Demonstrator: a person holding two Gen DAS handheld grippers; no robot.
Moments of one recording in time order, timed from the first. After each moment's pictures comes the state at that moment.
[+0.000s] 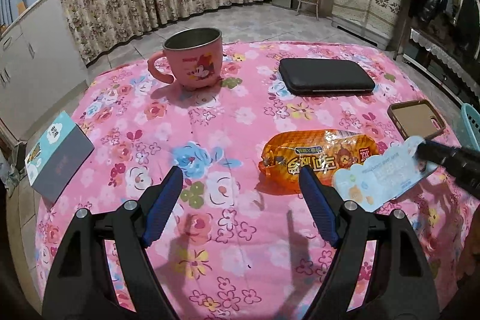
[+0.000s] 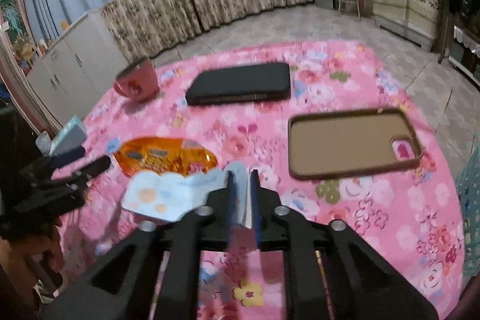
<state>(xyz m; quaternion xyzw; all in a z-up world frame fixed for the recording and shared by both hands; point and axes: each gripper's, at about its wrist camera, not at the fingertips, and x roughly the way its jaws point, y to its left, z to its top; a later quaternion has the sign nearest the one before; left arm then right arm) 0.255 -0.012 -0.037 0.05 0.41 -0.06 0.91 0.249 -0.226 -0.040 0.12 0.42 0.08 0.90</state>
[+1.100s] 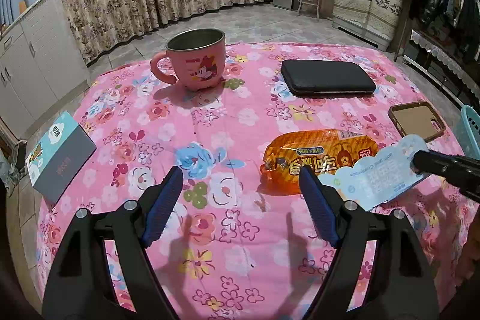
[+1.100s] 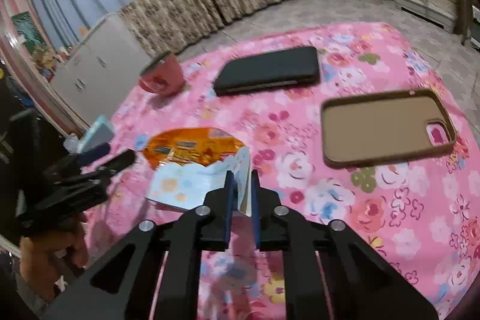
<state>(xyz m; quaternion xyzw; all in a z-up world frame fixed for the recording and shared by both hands) 0.254 -0.010 -0.034 0.05 0.41 -0.06 0.91 0.245 -0.218 -0.033 0.16 0.41 0.16 0.89</state>
